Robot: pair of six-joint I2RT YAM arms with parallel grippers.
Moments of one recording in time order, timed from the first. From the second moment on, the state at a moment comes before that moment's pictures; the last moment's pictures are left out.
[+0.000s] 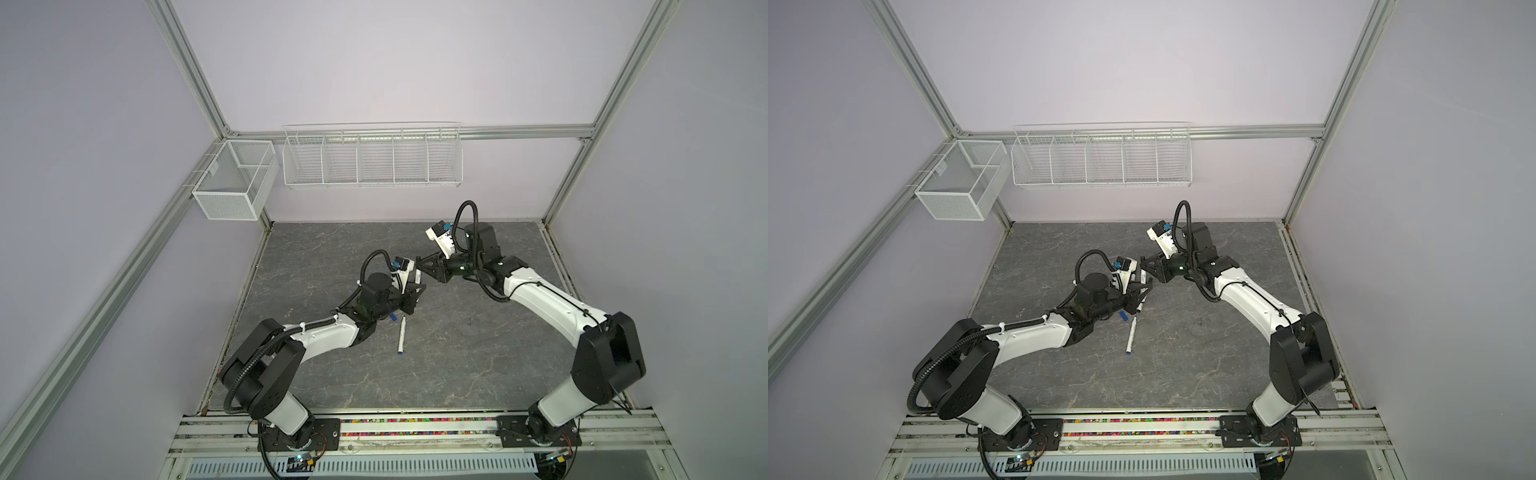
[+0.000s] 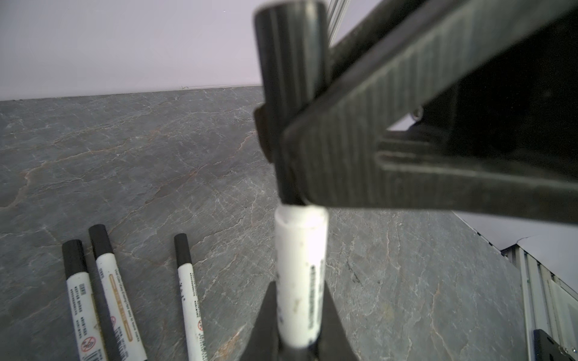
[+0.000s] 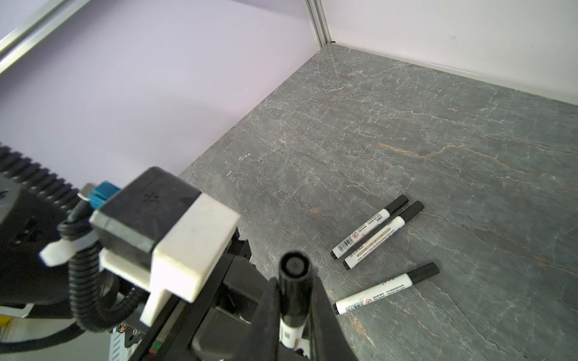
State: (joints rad) left arm -0.75 1.57 0.77 0.53 0.20 -0.28; right arm 0.50 1.60 1.27 -0.24 -0.65 0.08
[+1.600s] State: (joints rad) left arm -0.78 1.51 0.77 0.64 0.08 -0.18; right arm 0.52 1.45 1.18 -0.28 -0.53 0.10
